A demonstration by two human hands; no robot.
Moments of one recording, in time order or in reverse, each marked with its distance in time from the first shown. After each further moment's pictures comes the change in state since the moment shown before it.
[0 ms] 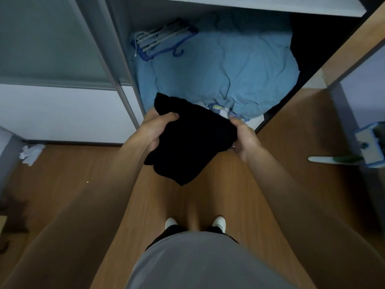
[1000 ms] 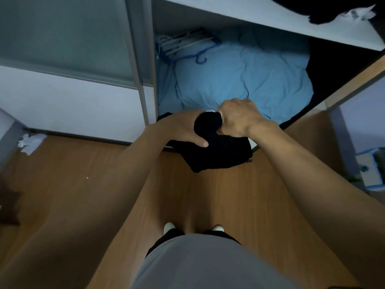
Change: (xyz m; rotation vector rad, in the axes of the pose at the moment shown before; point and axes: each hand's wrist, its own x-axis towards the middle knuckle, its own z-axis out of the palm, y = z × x) left_hand 0.014 0.033 -0.060 1.152 -0.467 0.234; right_hand -0.052 -0.066 0.139 -1.952 -0.037 -0.778
